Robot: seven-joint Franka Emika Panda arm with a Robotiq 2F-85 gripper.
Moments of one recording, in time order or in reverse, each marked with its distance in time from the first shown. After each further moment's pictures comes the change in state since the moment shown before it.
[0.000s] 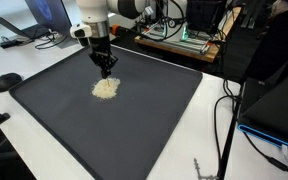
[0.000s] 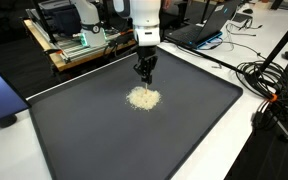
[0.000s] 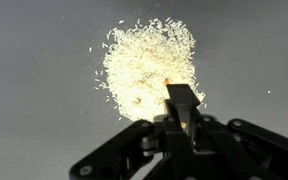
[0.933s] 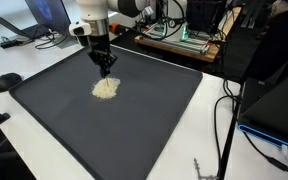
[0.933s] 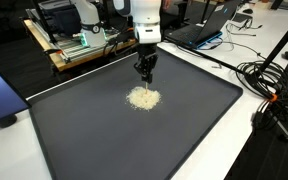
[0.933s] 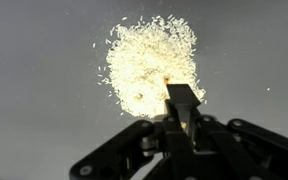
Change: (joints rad) arm 0.001 -0.015 0.000 -0.002 -0.018 -0.004 0.005
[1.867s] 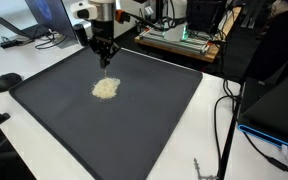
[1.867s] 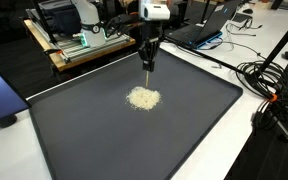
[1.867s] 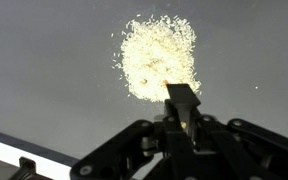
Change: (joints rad) arm 0.061 -0.124 -0.009 -0.042 -0.233 -0.067 0.156
